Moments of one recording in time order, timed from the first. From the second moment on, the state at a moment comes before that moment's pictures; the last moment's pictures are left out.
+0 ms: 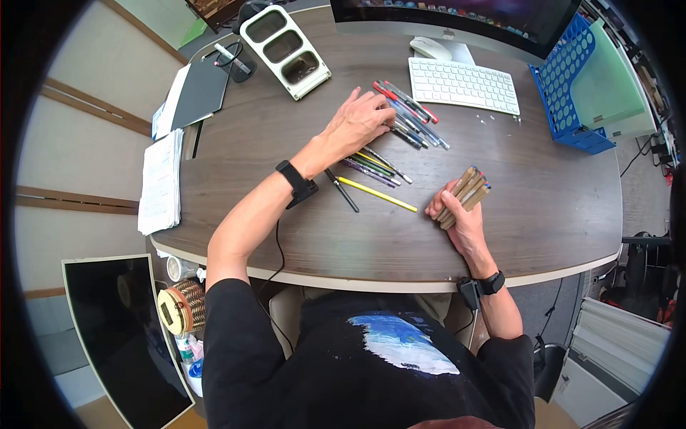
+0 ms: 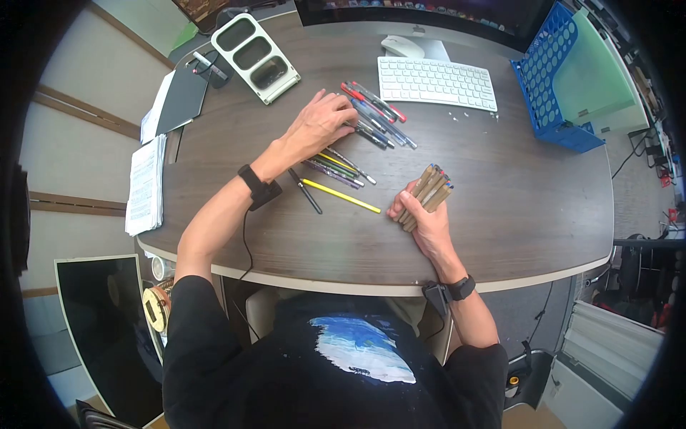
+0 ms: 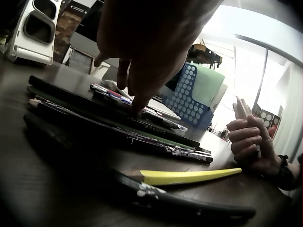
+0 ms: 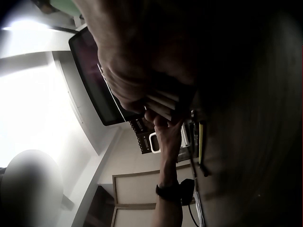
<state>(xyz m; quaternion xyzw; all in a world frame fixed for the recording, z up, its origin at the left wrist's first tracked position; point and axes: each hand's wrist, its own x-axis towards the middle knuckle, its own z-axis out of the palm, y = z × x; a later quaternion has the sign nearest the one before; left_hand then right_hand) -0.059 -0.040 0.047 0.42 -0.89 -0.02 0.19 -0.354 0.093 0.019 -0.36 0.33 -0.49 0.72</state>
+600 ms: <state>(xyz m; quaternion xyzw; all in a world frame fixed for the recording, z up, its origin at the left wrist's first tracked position) -0.107 0.060 0.092 0.26 -0.56 -0.74 0.26 -0.306 0.093 0.075 -0.28 0.23 -0.25 0.90</state>
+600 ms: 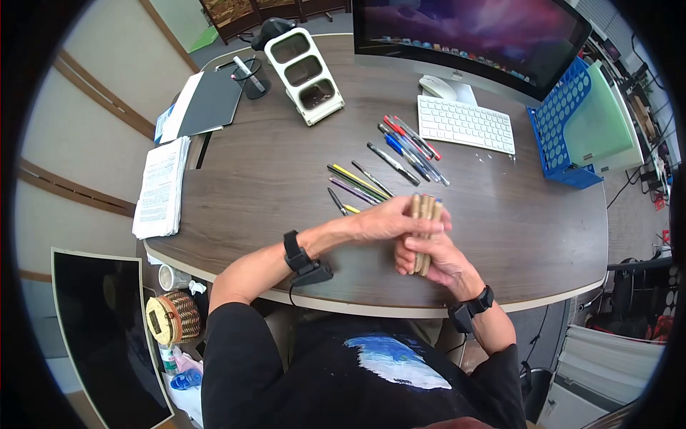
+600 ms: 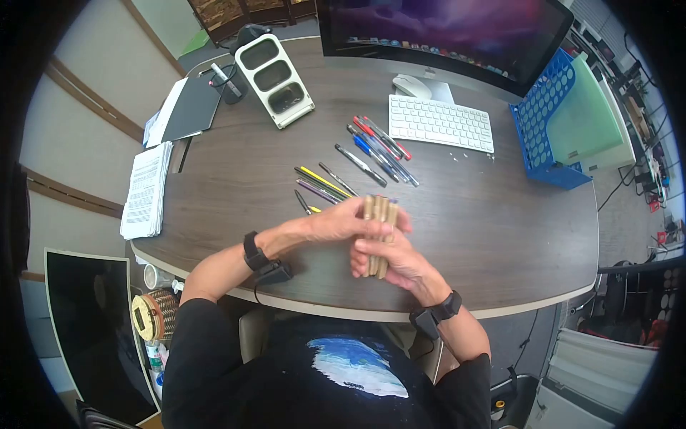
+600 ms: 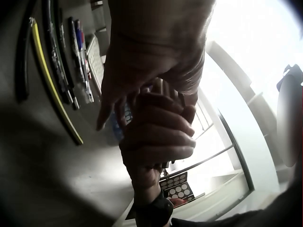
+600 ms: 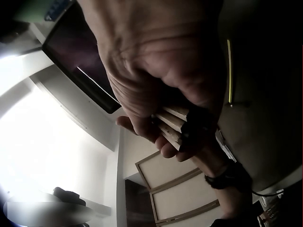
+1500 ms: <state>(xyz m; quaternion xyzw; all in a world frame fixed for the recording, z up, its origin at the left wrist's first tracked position) -0.057 0.103 0.101 0.43 -0.73 -0.17 0.51 -0.191 0.078 0.056 -0.01 -0.01 -0.33 0.95</state>
